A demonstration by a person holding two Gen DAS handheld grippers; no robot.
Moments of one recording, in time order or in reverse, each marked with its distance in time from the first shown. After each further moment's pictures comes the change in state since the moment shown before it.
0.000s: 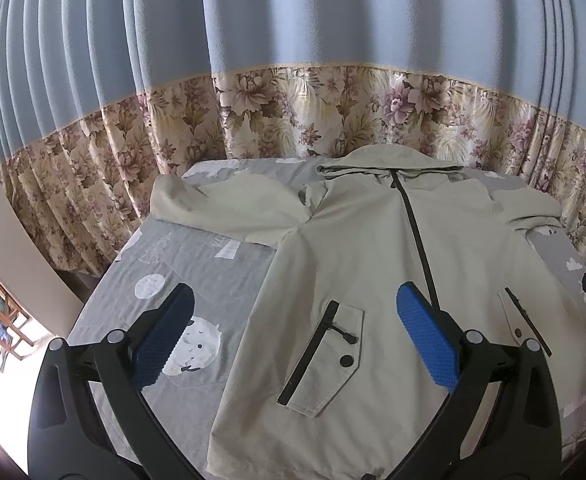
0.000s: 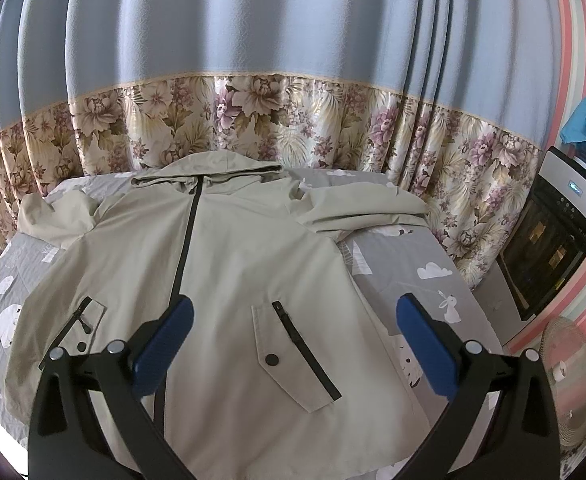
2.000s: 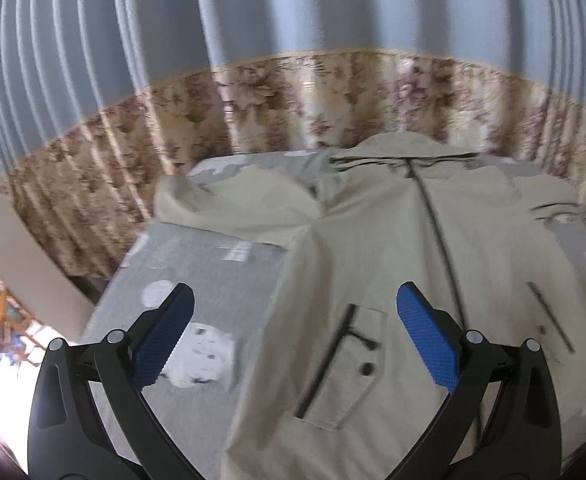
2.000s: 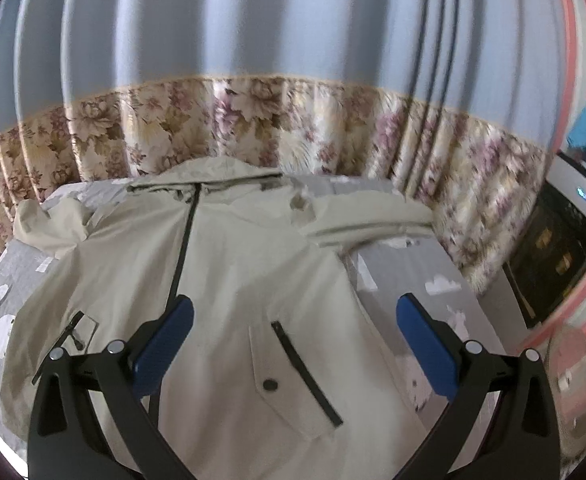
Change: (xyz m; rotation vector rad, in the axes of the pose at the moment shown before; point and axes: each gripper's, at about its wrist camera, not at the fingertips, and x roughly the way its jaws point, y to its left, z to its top) left arm 0.026 0.001 0.013 0.053 0.036 0.085; right arm 0.024 -0.005 0.013 -0.015 -0.032 0.028
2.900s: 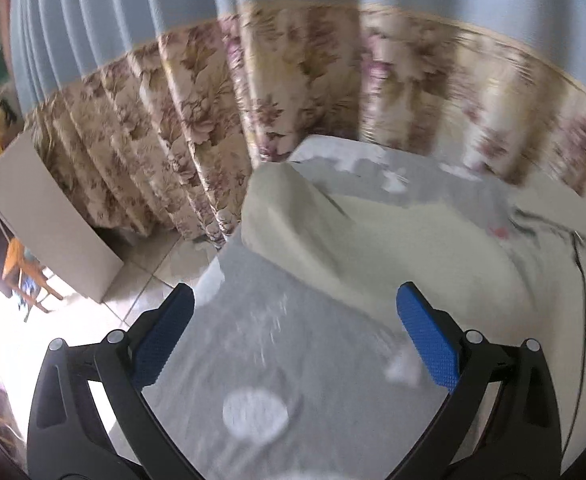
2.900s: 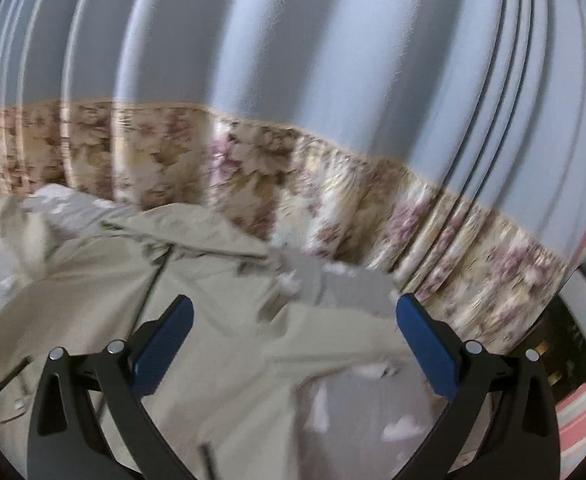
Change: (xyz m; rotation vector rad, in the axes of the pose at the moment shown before) left arm 0.228 0.198 0.098 -0.245 0.182 0.144; right arm 0.081 -0.019 0.136 -0.217 -0.098 -0.011
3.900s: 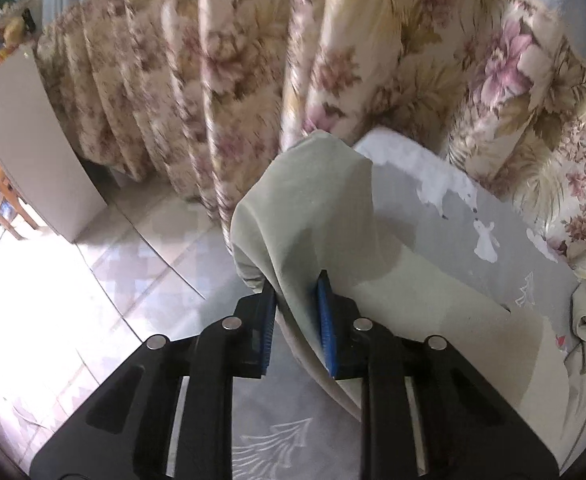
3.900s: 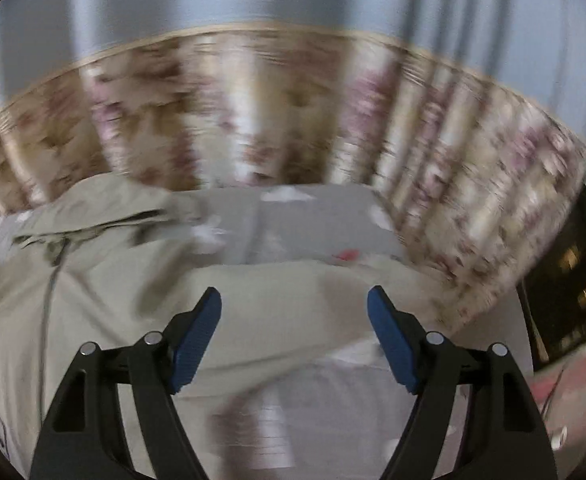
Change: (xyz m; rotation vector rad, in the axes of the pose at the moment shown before) left arm 0.126 0.043 0.037 -0.245 0.078 0.007; right arm 0.158 -0.107 -0.056 0.288 0.275 -0.019
